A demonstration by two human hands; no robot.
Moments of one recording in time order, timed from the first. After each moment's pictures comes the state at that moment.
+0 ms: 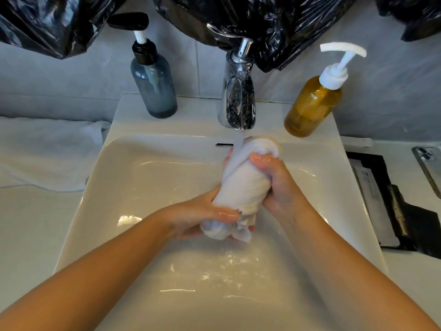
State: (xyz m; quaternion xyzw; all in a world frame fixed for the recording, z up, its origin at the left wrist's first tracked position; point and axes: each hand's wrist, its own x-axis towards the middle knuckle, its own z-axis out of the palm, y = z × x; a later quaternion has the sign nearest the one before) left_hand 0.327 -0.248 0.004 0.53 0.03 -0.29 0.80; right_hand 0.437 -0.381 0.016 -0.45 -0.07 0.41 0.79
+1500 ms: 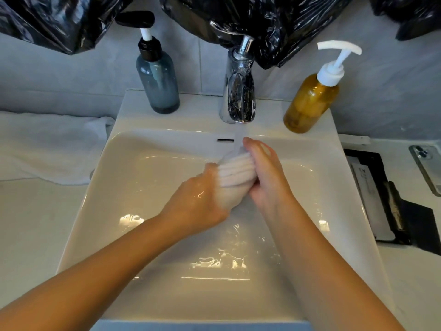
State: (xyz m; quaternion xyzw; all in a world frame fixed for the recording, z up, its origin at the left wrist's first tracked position) left_hand 0.312 -0.265 0.032 0.94 0.16 0.01 0.31; right_hand 0.423 -0.361 0.023 -0.57 0.08 0.29 0.76
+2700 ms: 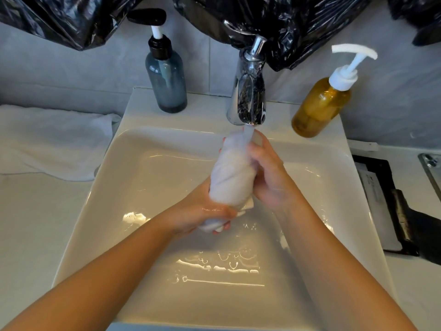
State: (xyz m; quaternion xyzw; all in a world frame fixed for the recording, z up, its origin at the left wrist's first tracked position) left_hand 0.308 -0.255 0.025 0.64 0.10 -0.13 0.75; right_hand 0.434 -0.366 0.018 -0.50 -0.10 0.37 0.77
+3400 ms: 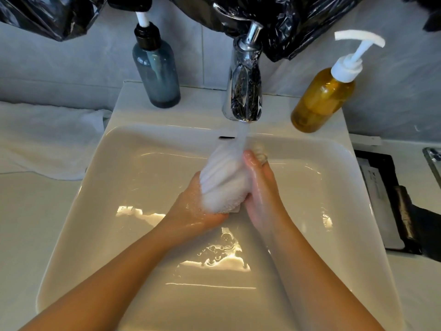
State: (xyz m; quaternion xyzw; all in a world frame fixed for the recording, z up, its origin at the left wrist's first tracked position) left_hand 0.296 -0.257 -0.012 0.74 0.21 0.00 0.64; right_hand 0.401 -0.369 0.005 -0.53 0.00 0.31 0.79
